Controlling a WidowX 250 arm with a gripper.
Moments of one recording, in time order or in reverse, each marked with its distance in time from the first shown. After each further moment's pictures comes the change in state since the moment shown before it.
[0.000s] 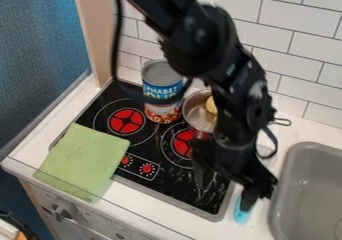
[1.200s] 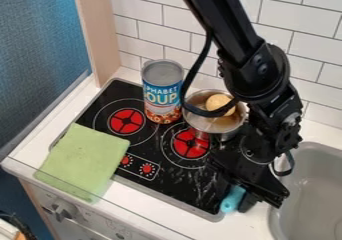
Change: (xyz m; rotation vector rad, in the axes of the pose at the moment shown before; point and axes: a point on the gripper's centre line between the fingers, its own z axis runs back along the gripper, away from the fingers) arm 0.017 -0.005 -0.042 0.112 0.078 0.041
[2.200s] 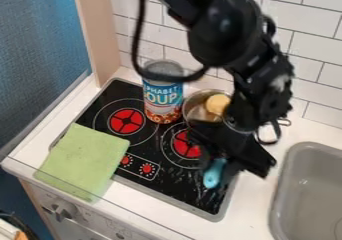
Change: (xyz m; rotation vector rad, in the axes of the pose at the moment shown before) arm -0.010 0.040 0.067 0.099 -0.083 0.135
